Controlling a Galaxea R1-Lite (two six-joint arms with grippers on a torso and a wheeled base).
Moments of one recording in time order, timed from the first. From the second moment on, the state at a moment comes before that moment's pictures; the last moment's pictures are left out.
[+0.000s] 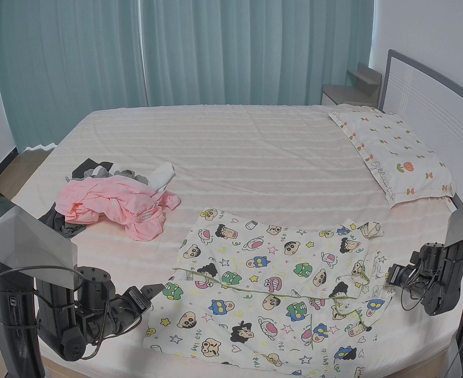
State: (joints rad) left arm -0.32 2.27 -0.11 -1.55 -0.04 -0.98; right arm -0.18 2.43 -0.32 -1.55 0.07 0.25
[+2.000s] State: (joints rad) left arm -0.45 2.24 -0.02 -1.55 -0.11 -0.97; right arm -0.25 2.28 -0.02 -1.55 0.33 0.31
